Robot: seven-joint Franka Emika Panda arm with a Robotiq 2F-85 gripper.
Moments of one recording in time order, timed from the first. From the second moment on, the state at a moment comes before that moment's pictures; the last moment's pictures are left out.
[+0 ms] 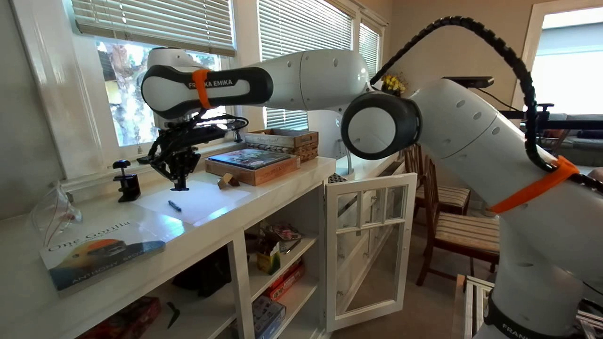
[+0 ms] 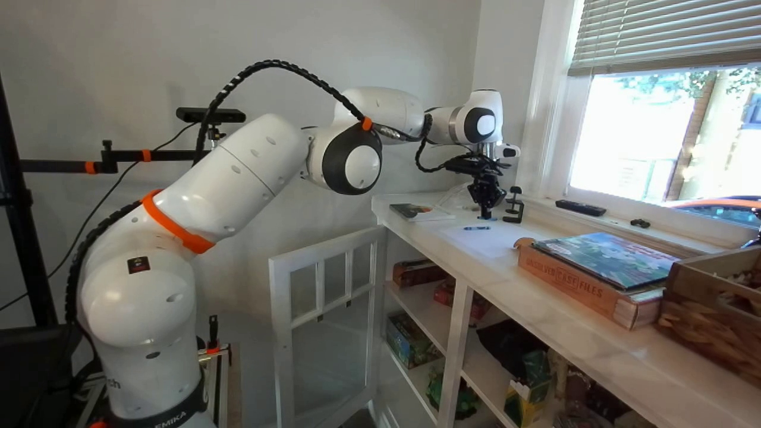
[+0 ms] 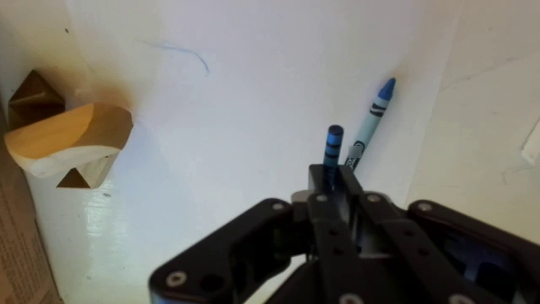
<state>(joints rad) 0.25 0.84 0.01 -0.74 -0.10 1.76 0.18</state>
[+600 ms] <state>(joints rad) 0.26 0.81 0.01 -0.84 -0.10 1.78 0.27</state>
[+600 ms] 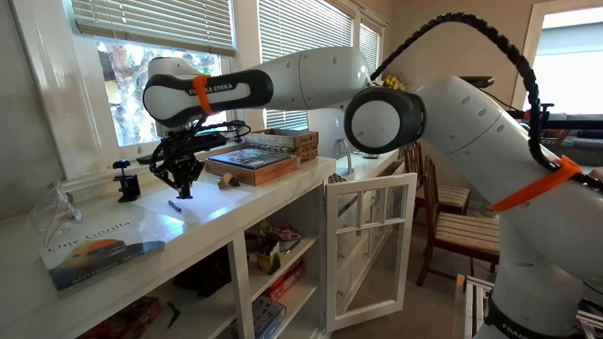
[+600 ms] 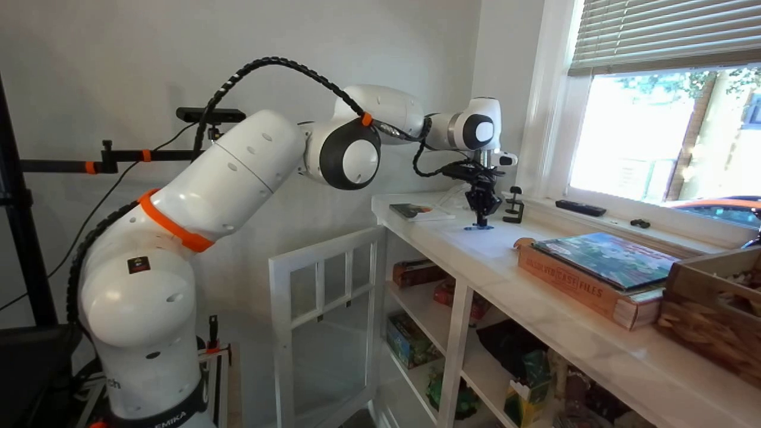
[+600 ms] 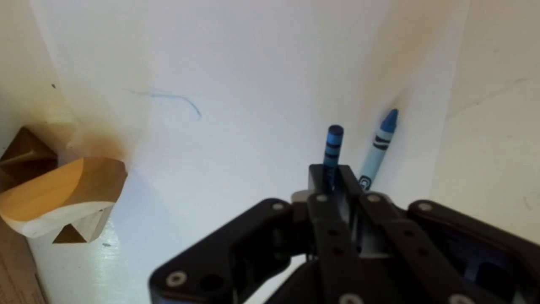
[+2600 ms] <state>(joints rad) 0.27 0.60 0.01 -1.24 -0.10 2.04 0.31</state>
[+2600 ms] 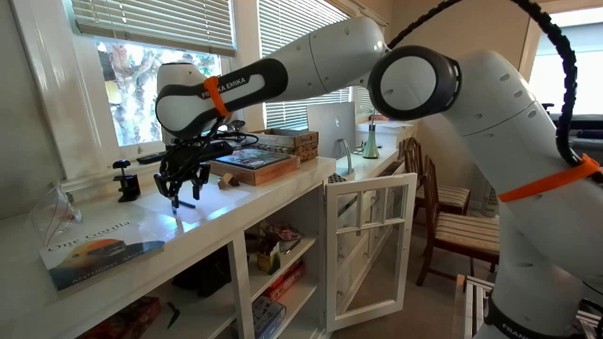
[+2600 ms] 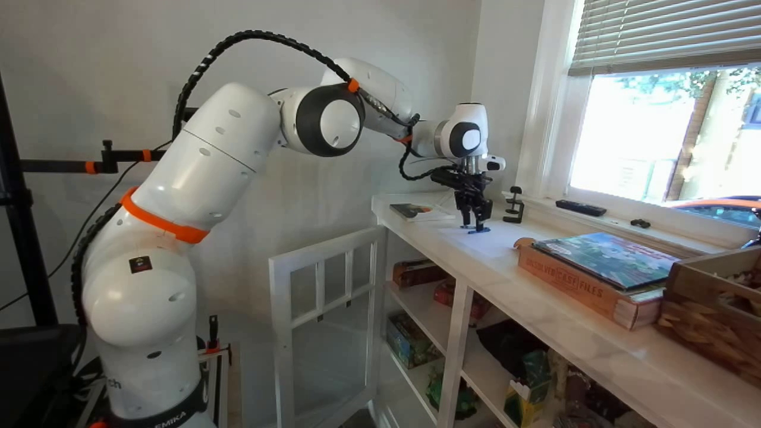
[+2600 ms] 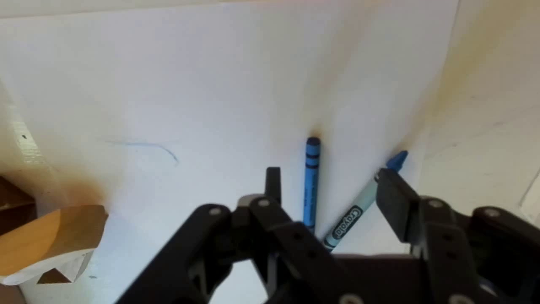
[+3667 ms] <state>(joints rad) 0.27 0.48 0.01 -1.34 -0.10 1.99 0.35</state>
